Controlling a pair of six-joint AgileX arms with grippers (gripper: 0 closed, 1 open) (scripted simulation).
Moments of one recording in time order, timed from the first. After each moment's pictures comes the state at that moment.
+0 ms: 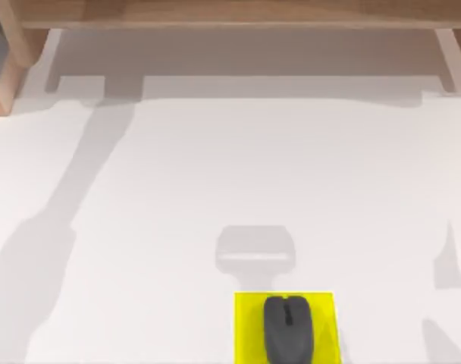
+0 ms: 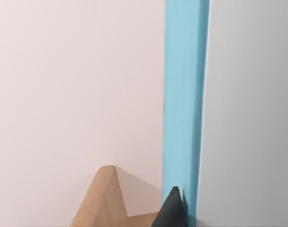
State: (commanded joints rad) left arm -0.30 1.69 1.83 0.07 -0.28 0.29; right arm 0.00 0.00 0.00 0.00 0.00 0.00
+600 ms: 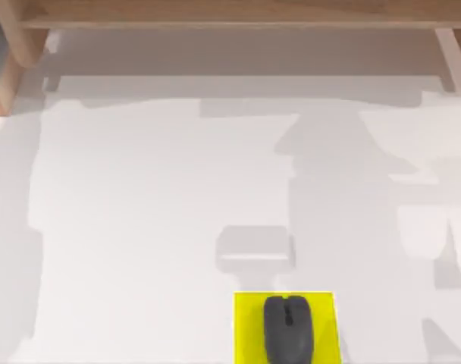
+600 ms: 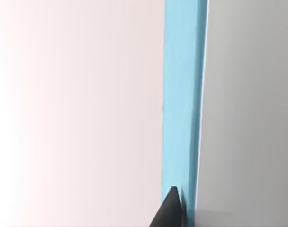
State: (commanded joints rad) left arm 0.14 1.57 1.43 0.35 0.01 0.93; right arm 0.00 0.00 0.00 0.00 0.00 0.00
